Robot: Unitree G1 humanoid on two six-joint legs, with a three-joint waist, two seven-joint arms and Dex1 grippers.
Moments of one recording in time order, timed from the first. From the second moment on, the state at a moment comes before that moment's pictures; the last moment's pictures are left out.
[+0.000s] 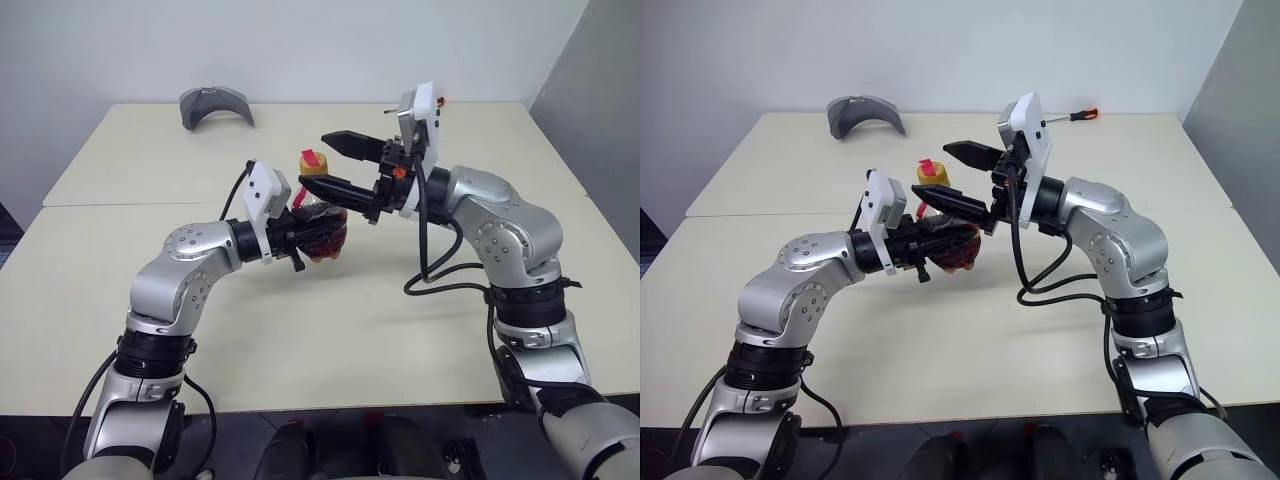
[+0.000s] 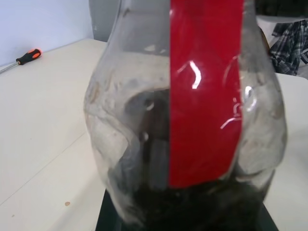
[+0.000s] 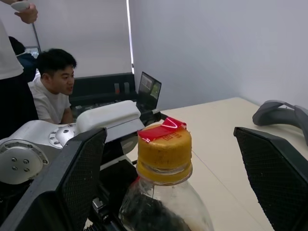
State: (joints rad) left arm -0.58 0.51 -0.04 -0.15 -0.50 0.58 -0.86; right arm -0.89 -0.28 0.08 -0.10 0.57 0.66 0.78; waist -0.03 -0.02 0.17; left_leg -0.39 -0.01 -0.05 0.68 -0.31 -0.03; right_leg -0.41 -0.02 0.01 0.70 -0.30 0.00
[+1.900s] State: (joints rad) left arm -0.59 0.51 -0.04 -0.15 -0.49 0.58 -0.86; right arm -0.86 -0.35 0.02 -0.14 0.68 0.77 0.79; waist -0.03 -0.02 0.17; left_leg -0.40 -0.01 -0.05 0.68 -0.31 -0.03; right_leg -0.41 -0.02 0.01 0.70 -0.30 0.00
